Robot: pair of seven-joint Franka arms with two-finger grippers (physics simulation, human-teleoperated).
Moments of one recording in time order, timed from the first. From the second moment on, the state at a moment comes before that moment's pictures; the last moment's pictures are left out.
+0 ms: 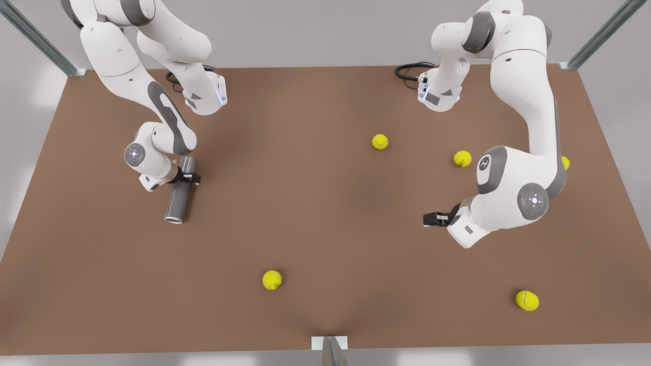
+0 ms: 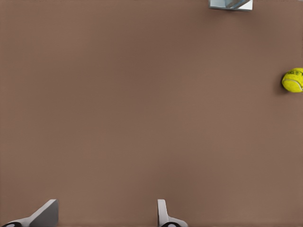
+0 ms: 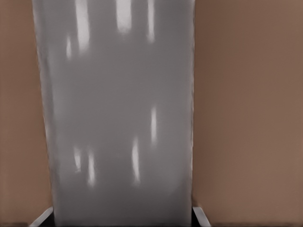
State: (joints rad) left arm -0.14 0.54 -0.09 -1.25 -0.20 1.70 -0.16; right arm -0.18 0.24 0.10 -2.61 0.10 2.70 -0.08
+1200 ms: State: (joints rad) left arm -0.10 0.65 -0.09 -1.25 -0.72 1.80 -0.08; right arm -0.20 0.23 0.10 -2.62 0.06 2.70 -0.09
